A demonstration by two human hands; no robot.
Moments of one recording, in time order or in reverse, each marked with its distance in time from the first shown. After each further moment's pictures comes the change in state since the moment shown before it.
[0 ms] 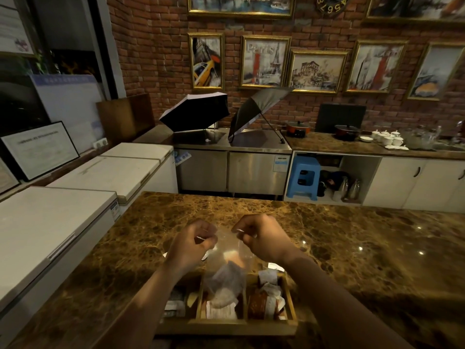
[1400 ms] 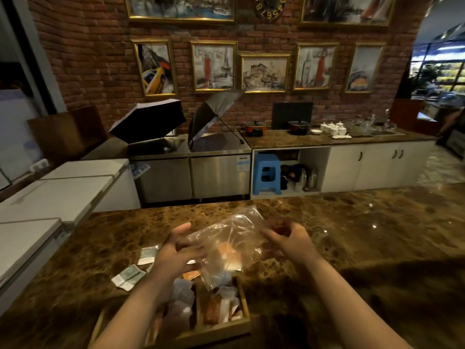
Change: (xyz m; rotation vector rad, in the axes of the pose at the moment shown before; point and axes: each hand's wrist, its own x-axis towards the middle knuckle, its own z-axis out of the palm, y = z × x) left_hand -0.005 0.040 0.068 -0.573 -0.205 -0.216; right_hand -0.084 0.096 -0.080 0.765 0.359 0.475
